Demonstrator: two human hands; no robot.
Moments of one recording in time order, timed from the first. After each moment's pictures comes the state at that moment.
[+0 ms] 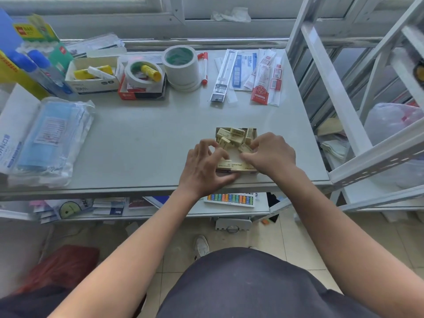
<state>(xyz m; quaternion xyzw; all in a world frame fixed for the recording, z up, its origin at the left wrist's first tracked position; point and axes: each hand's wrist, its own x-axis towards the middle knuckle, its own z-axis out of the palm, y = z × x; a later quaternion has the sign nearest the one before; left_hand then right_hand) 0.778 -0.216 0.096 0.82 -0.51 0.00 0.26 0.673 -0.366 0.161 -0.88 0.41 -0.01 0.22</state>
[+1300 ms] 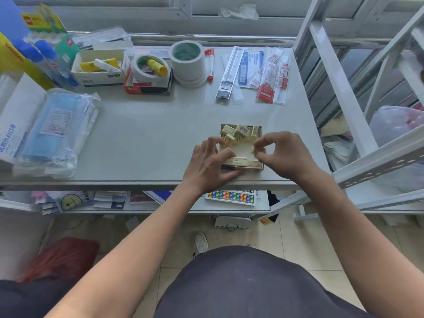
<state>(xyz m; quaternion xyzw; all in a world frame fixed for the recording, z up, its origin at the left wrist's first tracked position) 0.781 -0.217 0.094 0.81 -0.54 0.00 0.24 0.647 -0.369 0.177 -0.90 0.31 -0.07 0.30</state>
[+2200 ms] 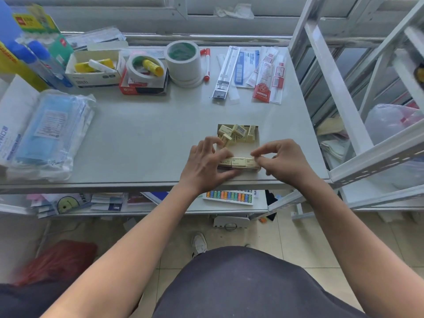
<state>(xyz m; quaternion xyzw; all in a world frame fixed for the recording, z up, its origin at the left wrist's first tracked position) 0.782 -0.216 0.095 0.81 -0.54 -0.01 0.23 0.634 -0.365 0.167 -0.84 0.35 -0.07 0.41</state>
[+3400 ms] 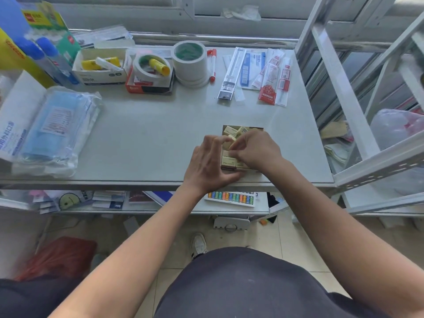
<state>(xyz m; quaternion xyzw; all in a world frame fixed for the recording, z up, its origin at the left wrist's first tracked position) 0.780 -0.217 0.099 0.80 -0.51 0.01 0.32 0.705 -0.352 0.156 -0.89 0.34 0.03 0.30</state>
